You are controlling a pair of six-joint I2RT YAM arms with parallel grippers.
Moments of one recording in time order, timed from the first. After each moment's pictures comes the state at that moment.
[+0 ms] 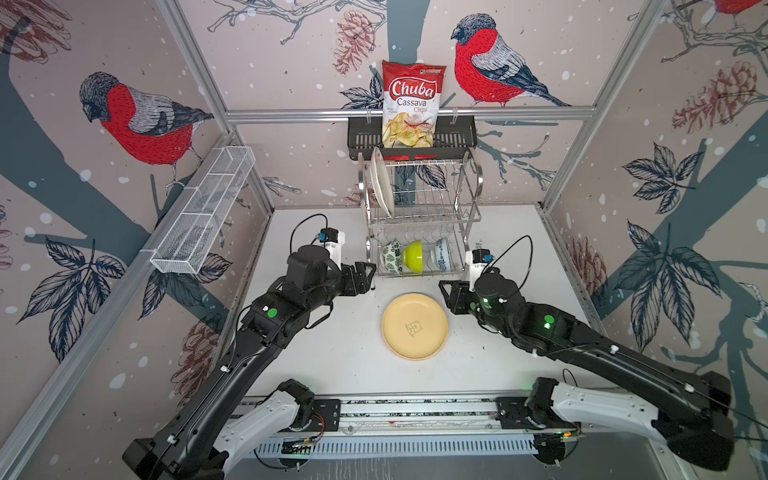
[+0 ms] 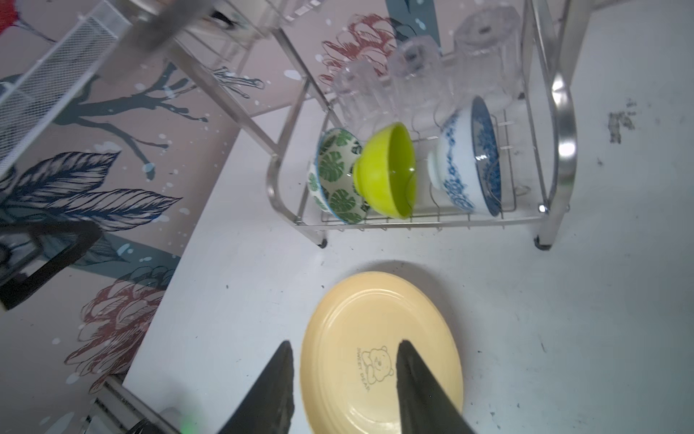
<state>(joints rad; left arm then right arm) -0.52 0.92 1.11 -0.66 0.09 -0.49 1.07 1.00 0.99 -0.47 0.37 0.70</state>
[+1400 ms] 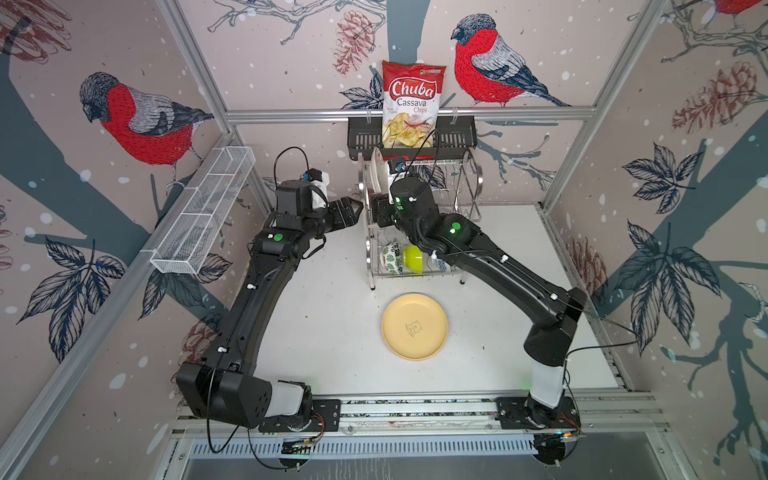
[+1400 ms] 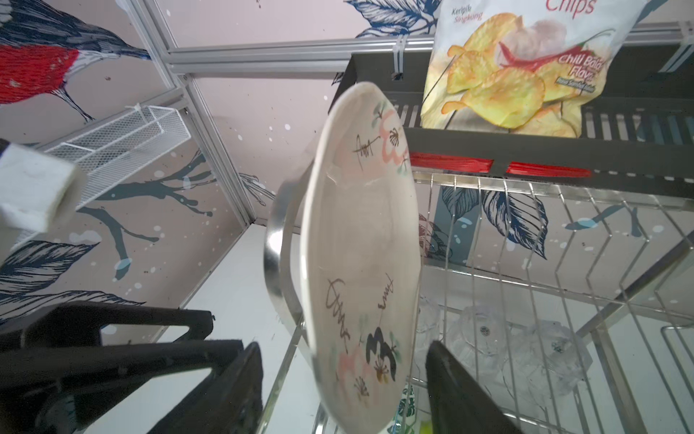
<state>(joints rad) -0.19 1.39 1.50 -0.54 0.37 -0.45 0.97 1.93 2.17 -0.55 0.46 0.24</state>
